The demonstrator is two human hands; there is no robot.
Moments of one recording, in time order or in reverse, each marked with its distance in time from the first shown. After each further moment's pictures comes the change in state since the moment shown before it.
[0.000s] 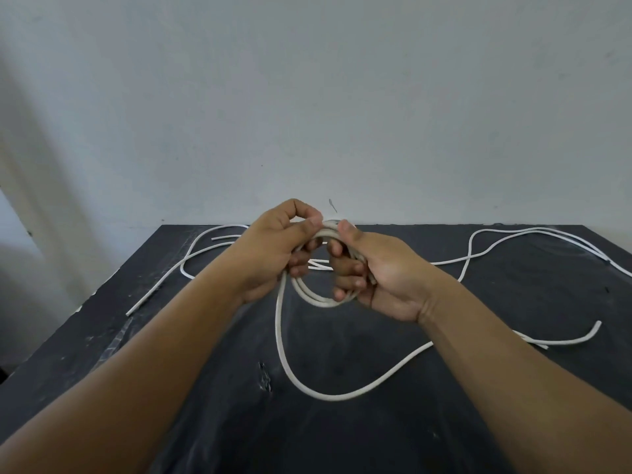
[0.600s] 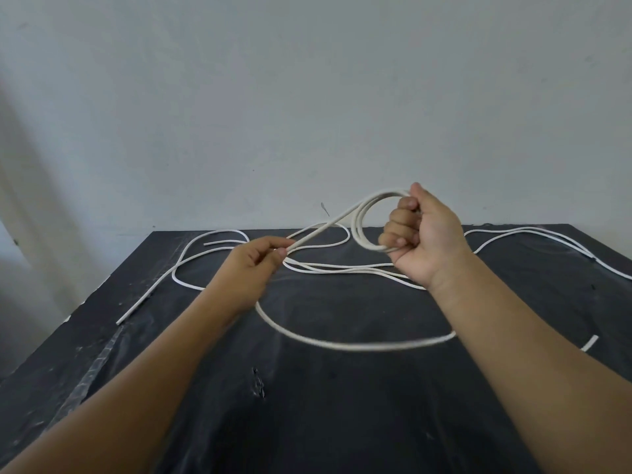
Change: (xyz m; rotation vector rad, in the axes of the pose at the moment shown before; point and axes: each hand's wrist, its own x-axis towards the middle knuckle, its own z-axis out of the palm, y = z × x) left_hand 0.009 -0.059 -0.036 0.405 0.205 0.056; right_hand 0.002 -0.034 -0.046 0.520 0.481 -0.309
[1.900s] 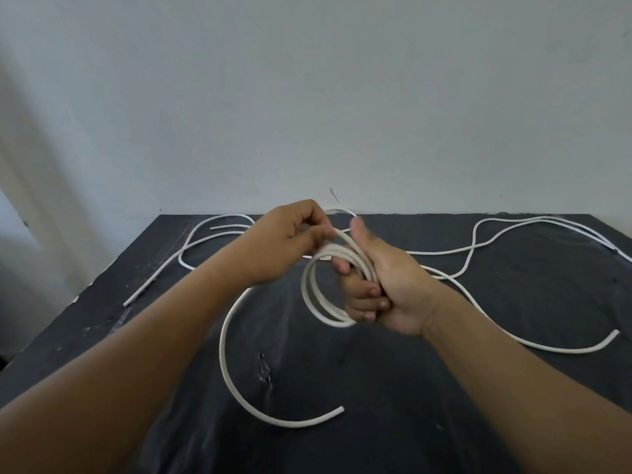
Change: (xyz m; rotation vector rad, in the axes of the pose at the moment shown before) left_hand -0.003 0.059 0.006 0.184 -0.247 0.191; right_hand -0.036 0.059 -0.004 -0.594 -0.482 0.345
